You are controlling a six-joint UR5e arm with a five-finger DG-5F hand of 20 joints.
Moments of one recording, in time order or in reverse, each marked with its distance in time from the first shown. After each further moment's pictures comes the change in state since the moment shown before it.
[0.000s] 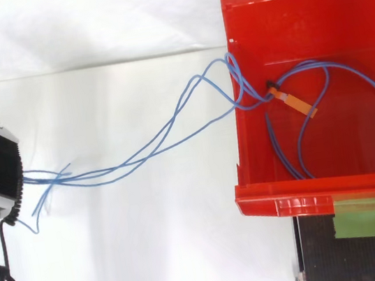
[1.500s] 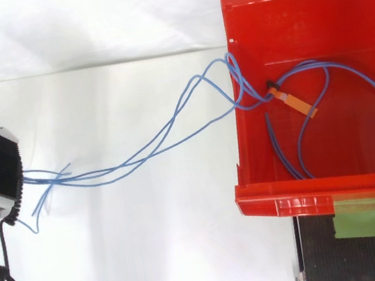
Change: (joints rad) arm 0.000 0.000 0.000 0.000 0.000 0.000
